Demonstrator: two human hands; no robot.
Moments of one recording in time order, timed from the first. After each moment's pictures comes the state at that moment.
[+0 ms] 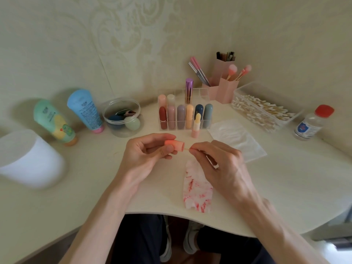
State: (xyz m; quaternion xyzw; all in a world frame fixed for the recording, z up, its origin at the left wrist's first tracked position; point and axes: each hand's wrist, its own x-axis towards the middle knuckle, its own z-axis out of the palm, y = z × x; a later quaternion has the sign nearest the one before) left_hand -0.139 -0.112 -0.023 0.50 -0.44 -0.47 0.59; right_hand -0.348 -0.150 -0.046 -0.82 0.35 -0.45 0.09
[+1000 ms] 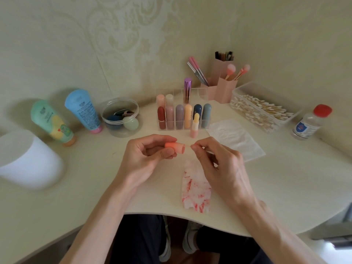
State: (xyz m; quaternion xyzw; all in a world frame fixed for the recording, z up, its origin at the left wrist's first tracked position) left_hand -0.140 -0.111 -0.024 0.50 -0.46 -0.45 0.58; right_hand -0.344 -0.142 -0.043 -0.78 0.39 -0.46 0.16
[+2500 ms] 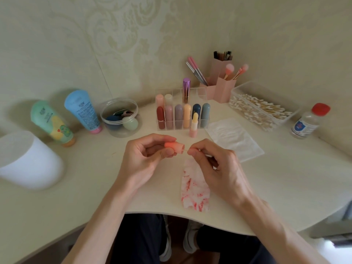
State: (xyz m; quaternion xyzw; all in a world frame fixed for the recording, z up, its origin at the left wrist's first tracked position) left_hand -0.143 -0.108 -0.024 0.50 -0.49 -0.42 0.58; right_hand -0.347 -0.138 -0.038 -0.78 0.37 -0.42 0.27
